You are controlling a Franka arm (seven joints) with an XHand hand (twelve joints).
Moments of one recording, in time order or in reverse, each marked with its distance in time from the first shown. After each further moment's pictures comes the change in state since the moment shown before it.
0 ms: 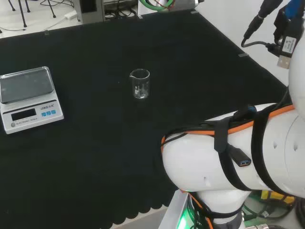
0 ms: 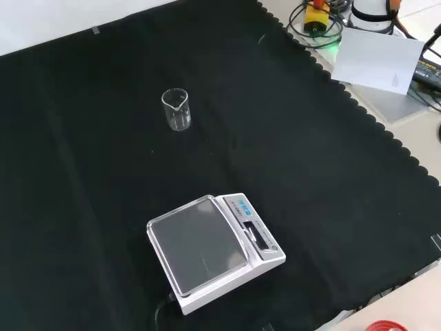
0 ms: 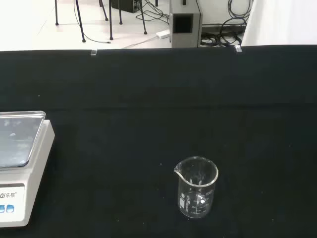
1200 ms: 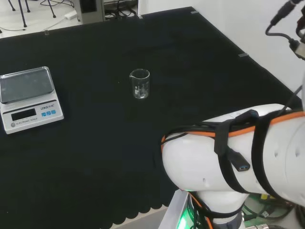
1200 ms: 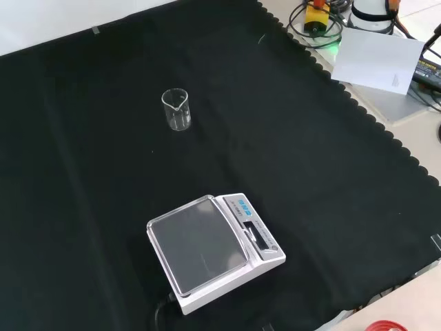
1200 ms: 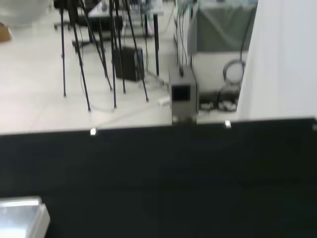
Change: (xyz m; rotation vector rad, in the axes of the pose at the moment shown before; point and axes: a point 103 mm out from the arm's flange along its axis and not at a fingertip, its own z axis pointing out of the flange) arm -0.048 0.004 -0.083 -0.165 0.051 0.005
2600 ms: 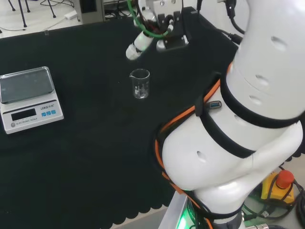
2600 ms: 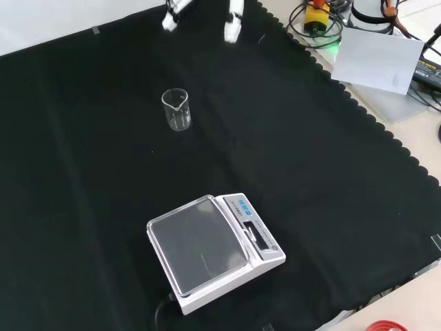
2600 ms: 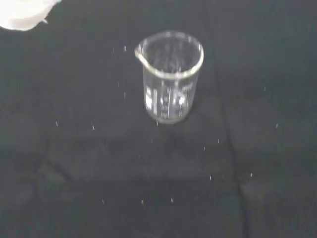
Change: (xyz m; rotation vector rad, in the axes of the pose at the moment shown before) arm -0.006 0.059 0.283 0.504 -0.100 0.000
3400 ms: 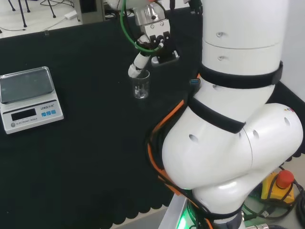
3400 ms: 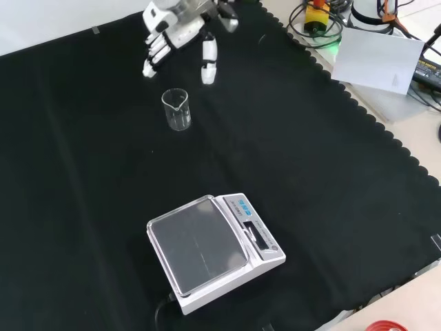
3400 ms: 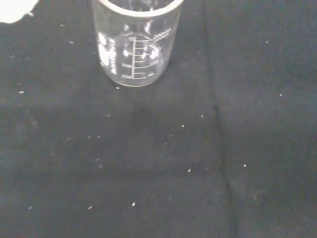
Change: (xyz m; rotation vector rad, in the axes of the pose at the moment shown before) arm -0.011 0.095 0.066 0.150 -0.082 0.056
